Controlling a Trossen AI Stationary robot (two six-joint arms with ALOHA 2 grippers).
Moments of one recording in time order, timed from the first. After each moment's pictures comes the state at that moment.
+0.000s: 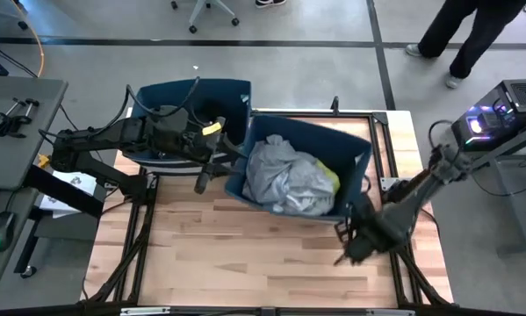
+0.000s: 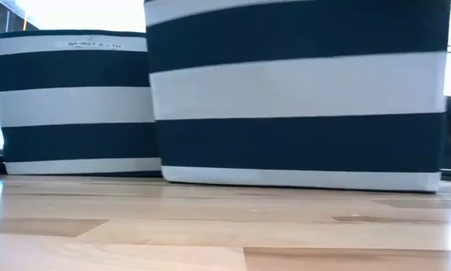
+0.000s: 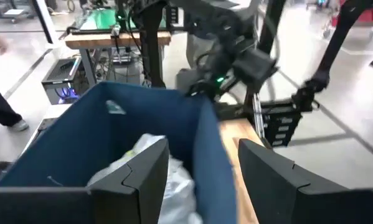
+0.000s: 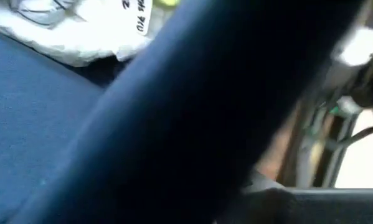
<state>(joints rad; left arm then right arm) -0.01 1.26 1.50 -0.53 0.14 0.04 0.72 1.57 1.33 -1.56 0.21 1.96</state>
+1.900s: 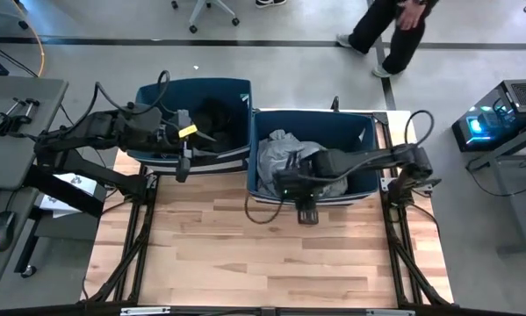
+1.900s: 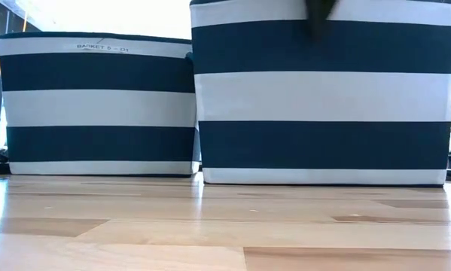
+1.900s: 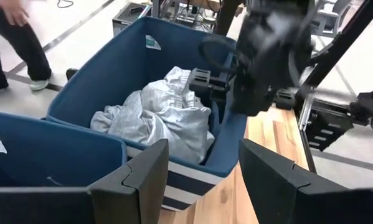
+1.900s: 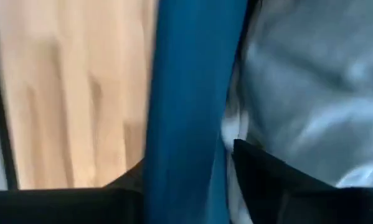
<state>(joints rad) -0.02 1.10 1.50 -0.84 -0.13 -0.22 0.15 1.82 1.83 -1.38 -0.05 0.14</state>
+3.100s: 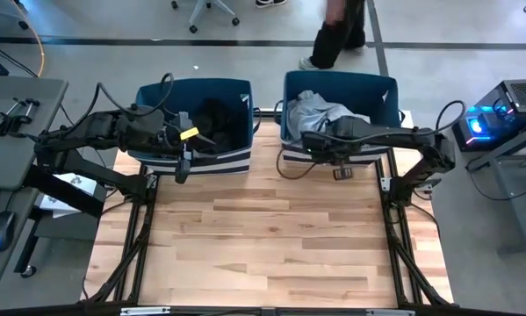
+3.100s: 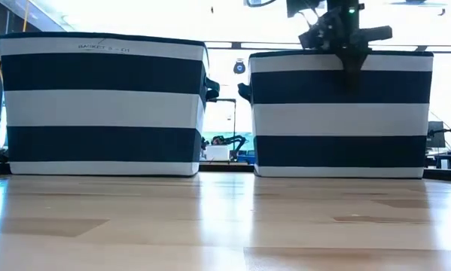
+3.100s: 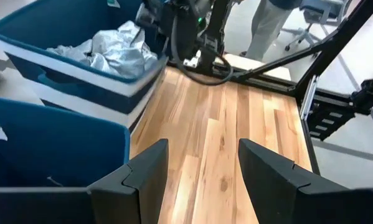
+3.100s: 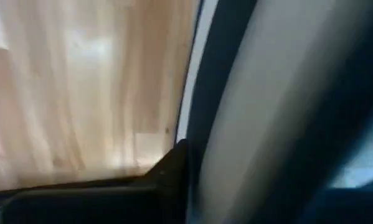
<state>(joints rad) -0.02 1.10 1.50 -0.89 -0.12 -0.22 -0.19 1.60 1.48 -1.56 0.33 -0.30</state>
